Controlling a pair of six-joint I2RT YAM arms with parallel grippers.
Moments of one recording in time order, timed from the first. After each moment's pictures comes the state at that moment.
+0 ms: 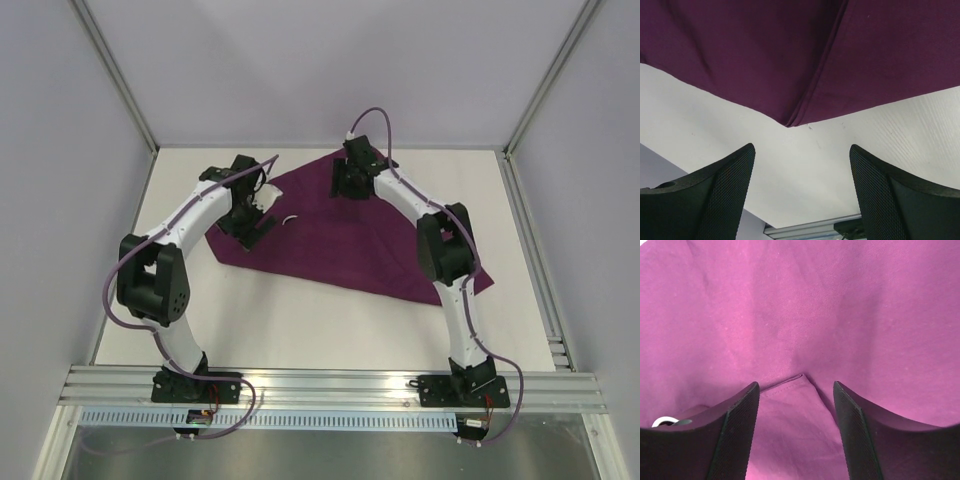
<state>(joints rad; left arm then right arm) -0.32 1.77 1.48 -1.05 -0.08 0.38 0.44 2.34 2.01 -0.54 -0.01 0.45</state>
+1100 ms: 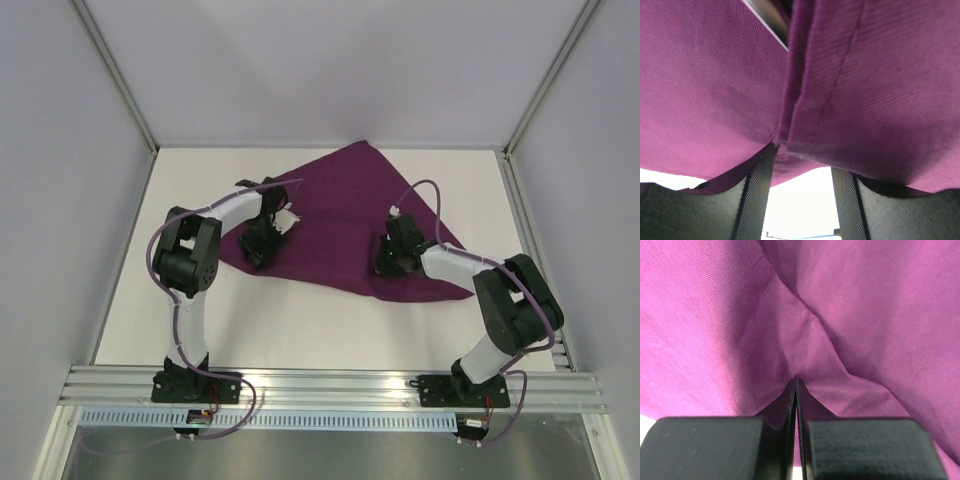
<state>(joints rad) -0.38 2.07 1.49 -1.00 -0.05 0.39 0.45 1.62 0.82 -0.19 -0.06 0.59</state>
